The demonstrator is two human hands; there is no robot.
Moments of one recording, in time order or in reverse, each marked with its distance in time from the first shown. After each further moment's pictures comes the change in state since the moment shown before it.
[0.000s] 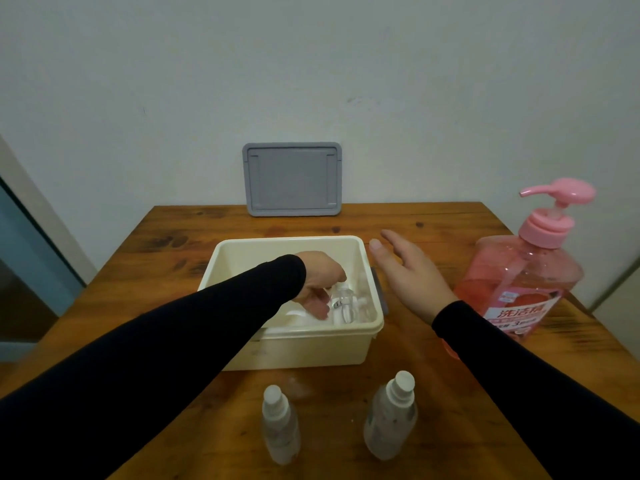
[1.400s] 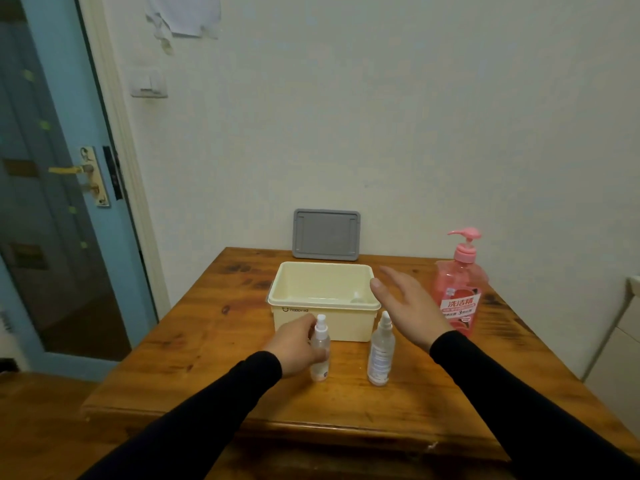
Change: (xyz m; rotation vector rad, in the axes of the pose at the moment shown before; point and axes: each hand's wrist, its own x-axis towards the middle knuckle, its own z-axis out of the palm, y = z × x) left_hand -0.164 -0.160 0.041 0.239 0.445 0.593; right_hand -0.152 -0.081 -0.031 -0.140 0.006 -0.258
